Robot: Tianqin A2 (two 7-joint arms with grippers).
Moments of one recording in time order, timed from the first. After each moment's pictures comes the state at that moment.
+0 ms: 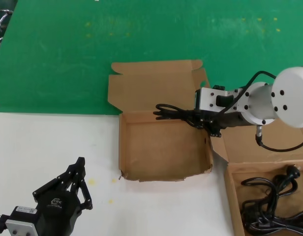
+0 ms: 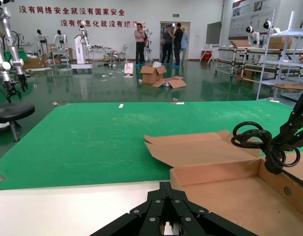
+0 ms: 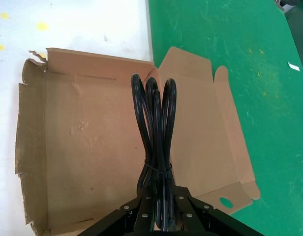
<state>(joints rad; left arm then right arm) -0.04 -0.29 1.63 -1.57 -1.79 0.02 0.00 1.32 0.20 -2.21 0.96 0.74 -0.99 0.29</state>
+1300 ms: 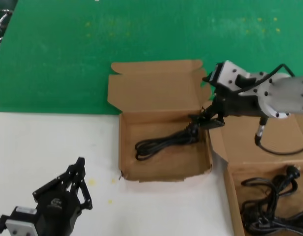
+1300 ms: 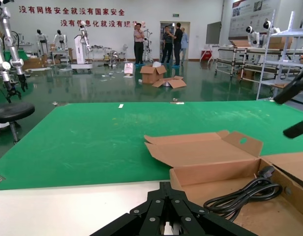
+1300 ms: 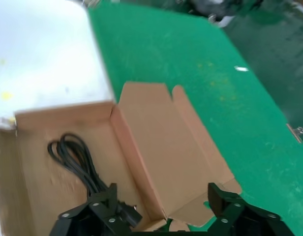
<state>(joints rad) -0.04 -0.29 1.63 -1.57 -1.79 0.02 0.00 1.25 0.26 -2.08 1.09 0.83 -0.98 0.45</state>
